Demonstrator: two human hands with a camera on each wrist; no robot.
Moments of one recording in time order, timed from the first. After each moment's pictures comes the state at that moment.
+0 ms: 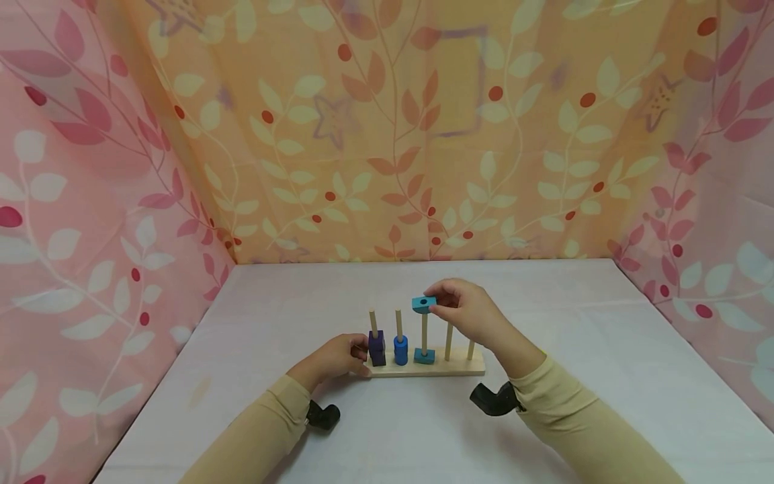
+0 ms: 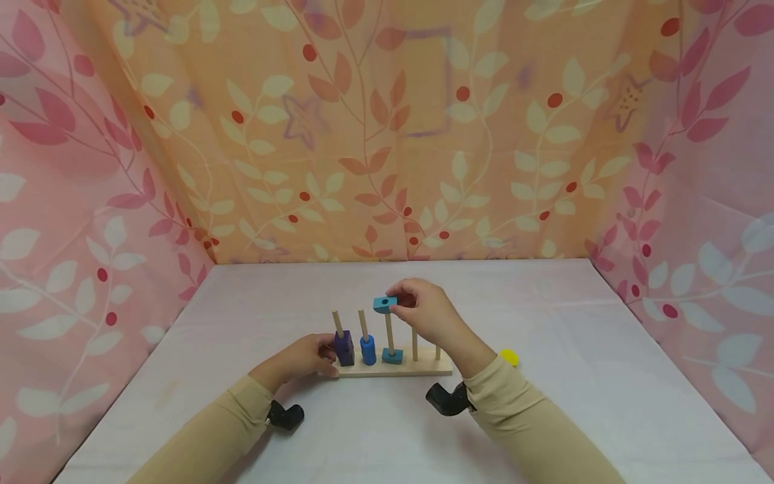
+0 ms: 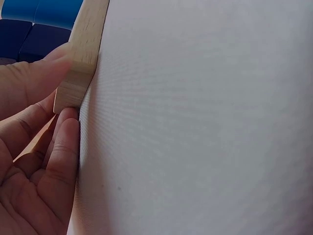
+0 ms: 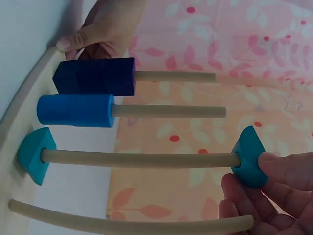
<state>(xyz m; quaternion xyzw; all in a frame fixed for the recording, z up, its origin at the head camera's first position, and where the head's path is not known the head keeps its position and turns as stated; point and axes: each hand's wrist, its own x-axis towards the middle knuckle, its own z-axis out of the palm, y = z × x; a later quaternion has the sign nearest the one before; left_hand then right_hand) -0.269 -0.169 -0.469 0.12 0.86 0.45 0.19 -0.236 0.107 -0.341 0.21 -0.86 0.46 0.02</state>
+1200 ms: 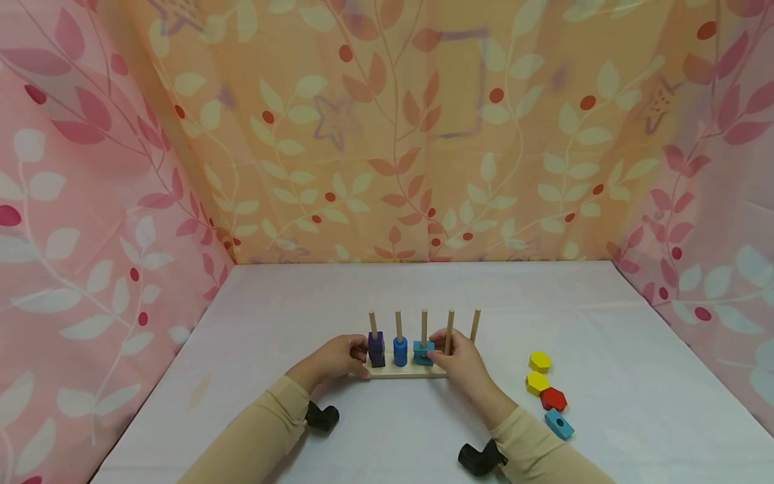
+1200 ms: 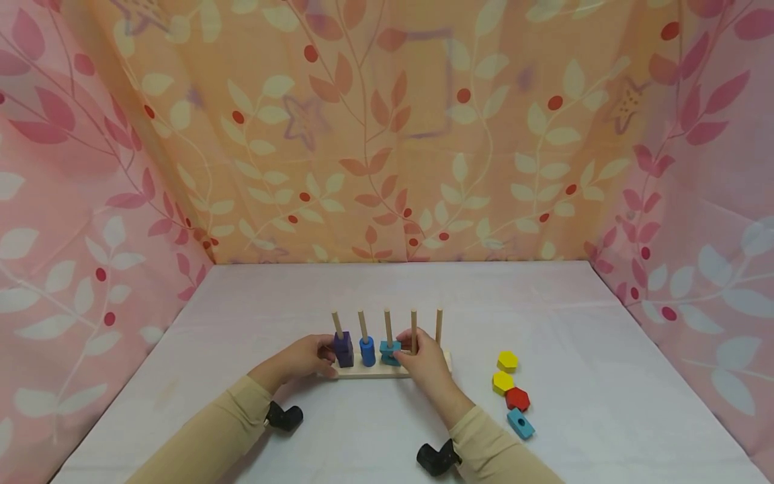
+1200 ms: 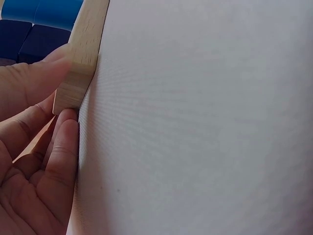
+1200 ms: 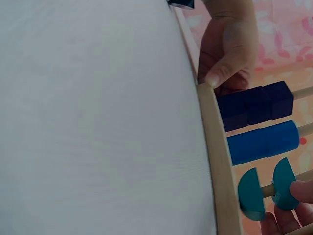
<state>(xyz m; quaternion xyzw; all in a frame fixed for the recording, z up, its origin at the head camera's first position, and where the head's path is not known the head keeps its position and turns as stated) -0.269 -0.170 -0.470 0.12 0.86 0.45 0.19 -0.229 0.091 -0.454 0.04 -0.82 0.56 0.02</state>
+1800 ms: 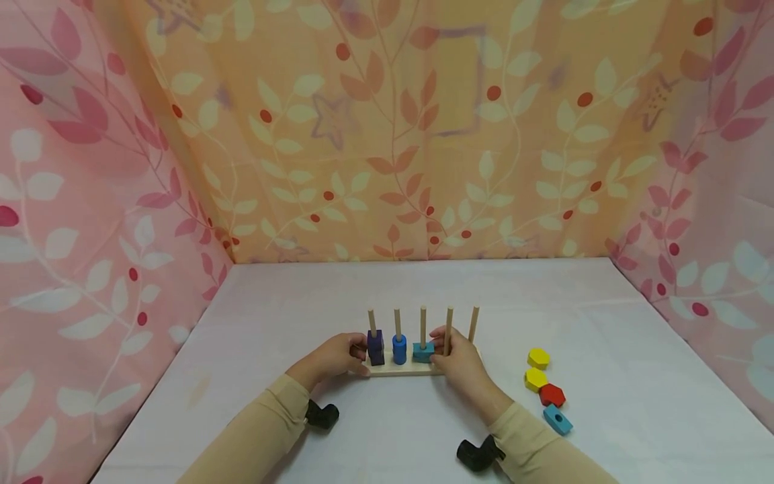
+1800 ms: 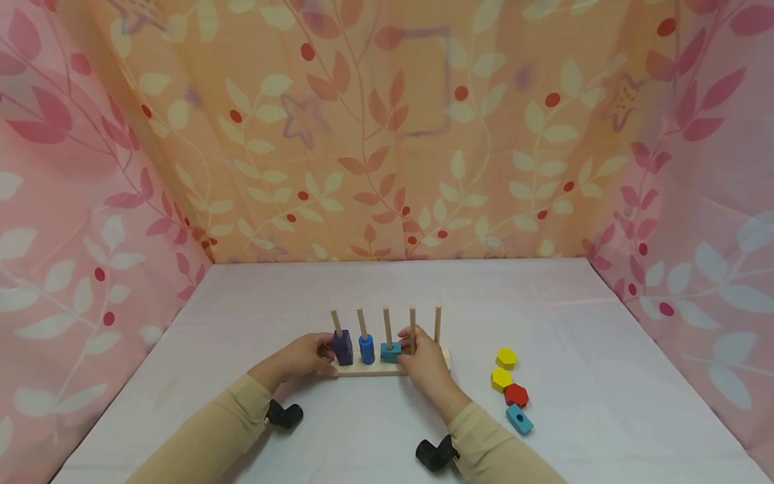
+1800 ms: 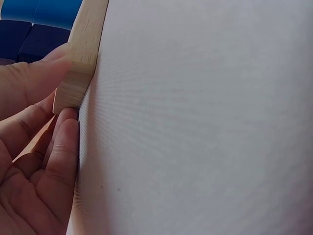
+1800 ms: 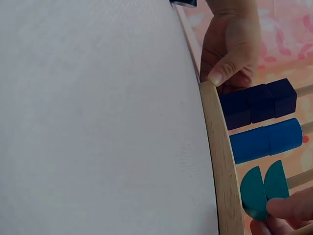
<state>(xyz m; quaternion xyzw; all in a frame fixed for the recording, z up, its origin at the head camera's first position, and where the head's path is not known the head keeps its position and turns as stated) -0.266 -0.168 -0.466 0.12 0.87 0.44 0.19 -0.230 0.091 -0.464 0.06 -0.84 0.54 0.03</state>
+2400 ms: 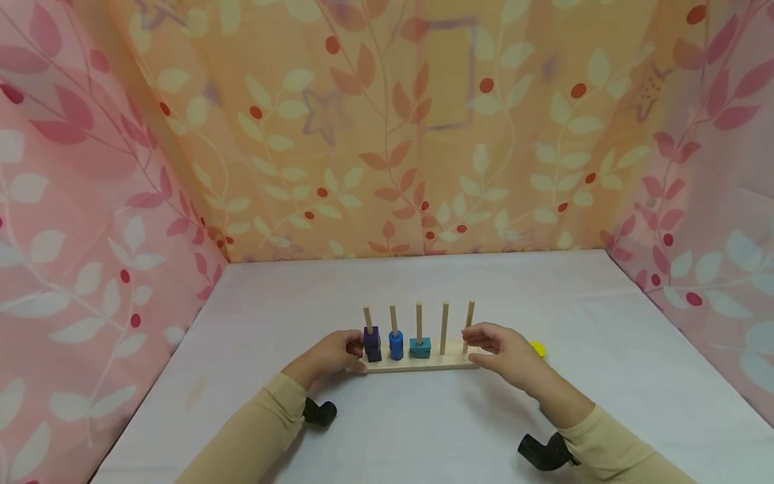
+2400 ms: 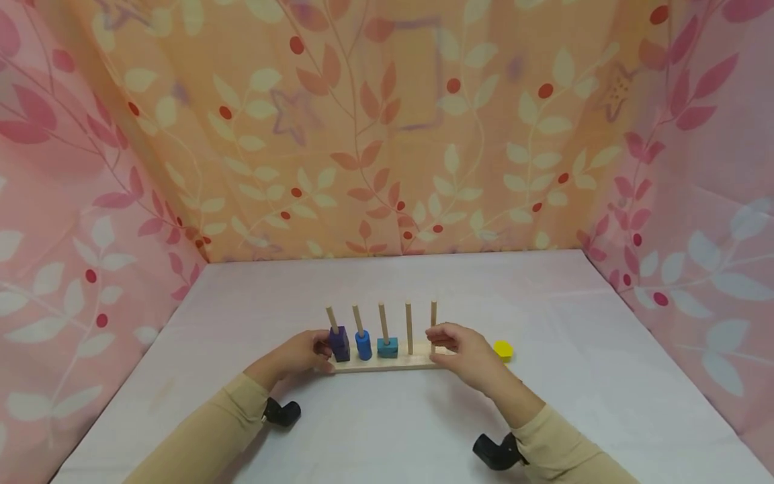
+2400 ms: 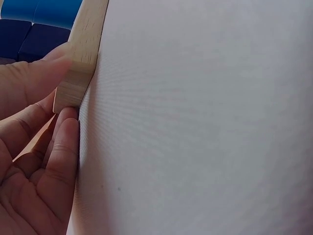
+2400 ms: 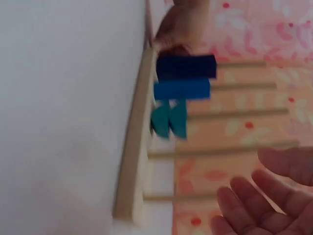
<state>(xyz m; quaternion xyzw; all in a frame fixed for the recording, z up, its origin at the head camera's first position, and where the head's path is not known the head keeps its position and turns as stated) -0.271 -0.168 -0.467 0.11 0.87 0.43 0.20 -0.199 0.170 -0.407 0.15 -0.87 0.47 -0.04</state>
